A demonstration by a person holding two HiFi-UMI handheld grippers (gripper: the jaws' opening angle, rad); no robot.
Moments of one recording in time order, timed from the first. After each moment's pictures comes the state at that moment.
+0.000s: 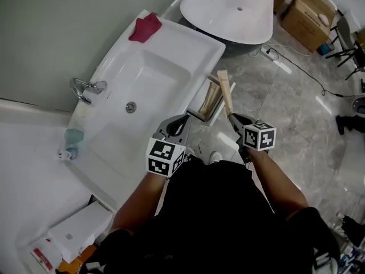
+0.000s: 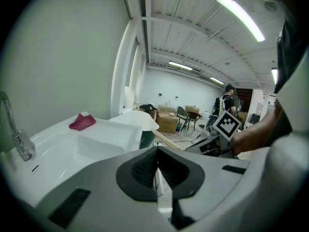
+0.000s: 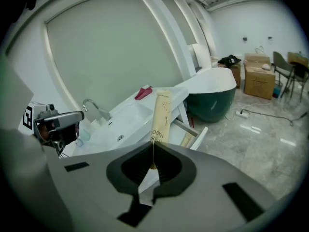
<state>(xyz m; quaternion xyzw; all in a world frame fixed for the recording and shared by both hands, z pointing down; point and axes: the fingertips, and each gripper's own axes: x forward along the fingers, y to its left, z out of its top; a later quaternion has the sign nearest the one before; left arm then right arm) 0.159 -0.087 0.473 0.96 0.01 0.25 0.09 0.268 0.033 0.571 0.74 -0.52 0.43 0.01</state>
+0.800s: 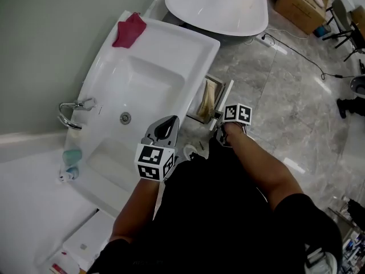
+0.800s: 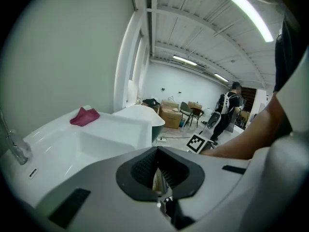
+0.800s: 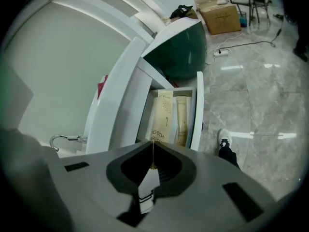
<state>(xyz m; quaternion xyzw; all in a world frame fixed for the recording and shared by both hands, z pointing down) 0.192 -0.141 0.503 0.95 0.01 0.28 0.11 0.291 -0.035 0.730 0.67 -0.36 0.63 -0.16</state>
